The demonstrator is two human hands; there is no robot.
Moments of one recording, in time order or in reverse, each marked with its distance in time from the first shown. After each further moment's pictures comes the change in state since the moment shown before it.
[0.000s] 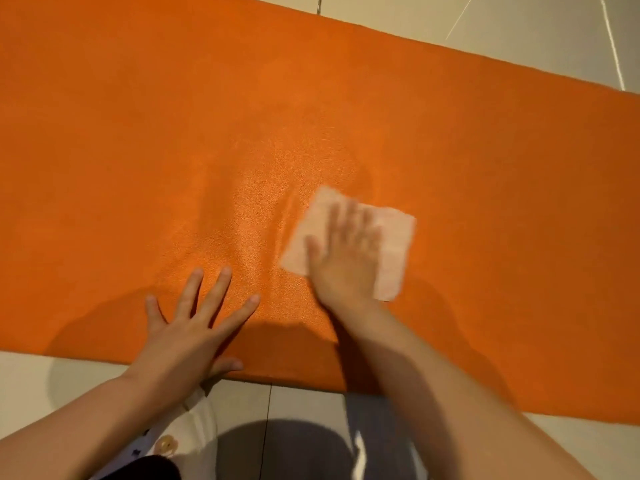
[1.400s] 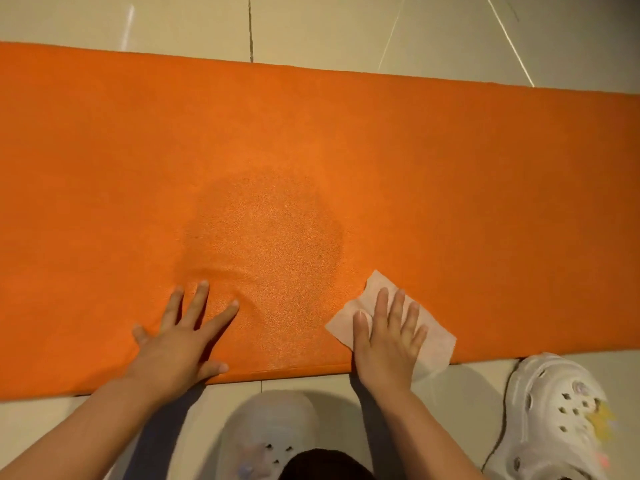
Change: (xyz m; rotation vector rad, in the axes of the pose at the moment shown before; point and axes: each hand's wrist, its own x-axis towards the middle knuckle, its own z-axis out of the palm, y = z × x) left_hand 0.007 0.015 -0.053 -0.064 -0.501 -0.154; right_hand -0.138 0.077 -0.010 0.183 -0.112 0.442
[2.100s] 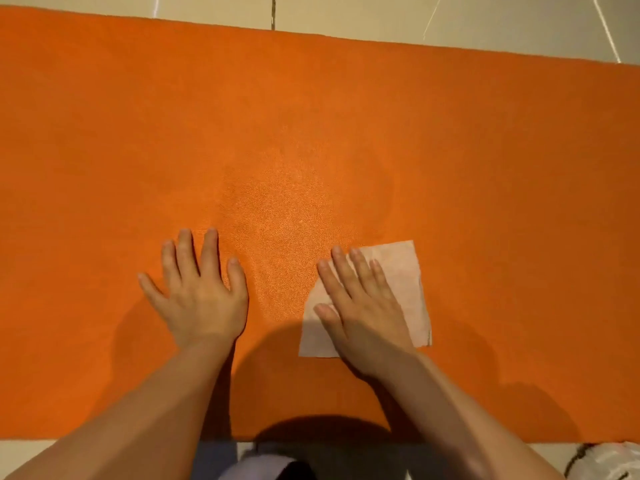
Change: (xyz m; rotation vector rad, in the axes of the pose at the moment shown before) left_hand 0.121 0.038 -0.024 -0.419 0.890 -0.478; right_hand 0.107 -0.058 -0.006 -0.202 0.041 -0.825
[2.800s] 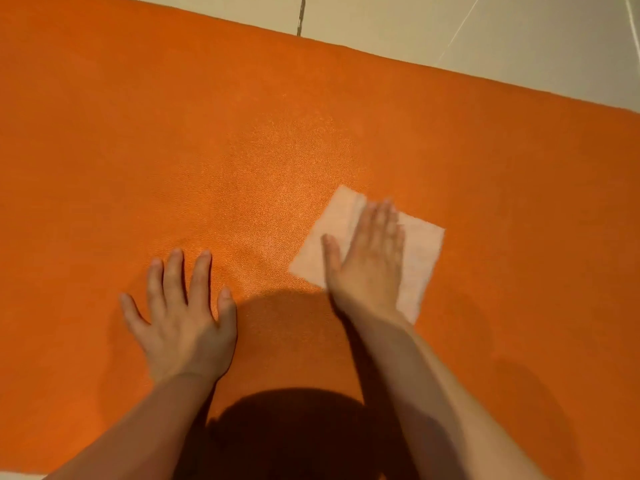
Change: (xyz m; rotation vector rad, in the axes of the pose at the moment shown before) left_hand 0.001 -0.002 0.004 0.023 0.059 -0.006; right_hand 0.116 0.017 -0.015 0.048 0.112 0.426
